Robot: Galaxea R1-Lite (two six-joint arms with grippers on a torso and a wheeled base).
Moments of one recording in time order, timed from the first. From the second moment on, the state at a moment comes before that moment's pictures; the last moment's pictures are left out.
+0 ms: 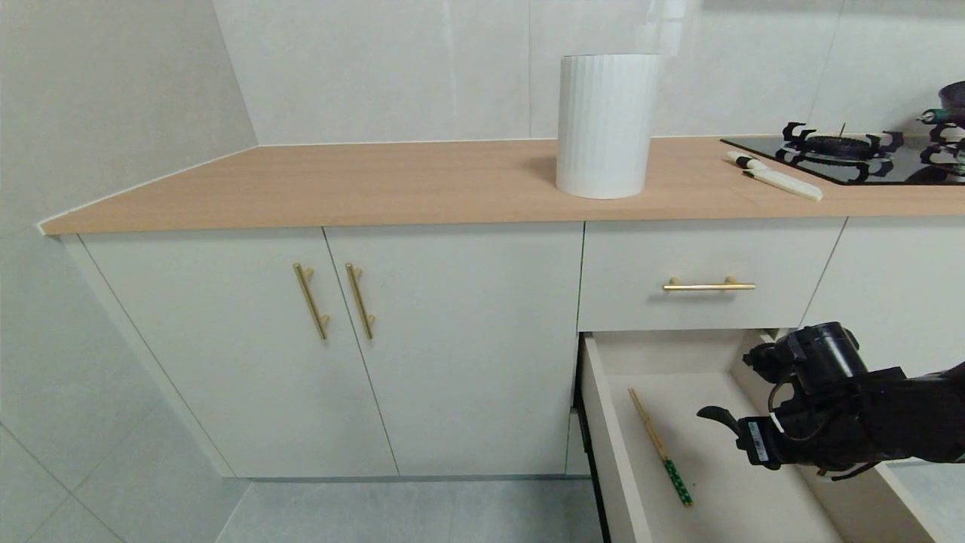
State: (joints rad) left arm 0.00 0.00 0.00 0.01 0.00 0.00; right arm 0.18 1.89 -0.68 -0.23 -0.05 0.12
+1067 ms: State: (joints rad) left arm 0.00 0.00 0.00 0.01 0.00 0.00; right arm 0.20 2.29 -0.82 -0.56 -0.11 0.09
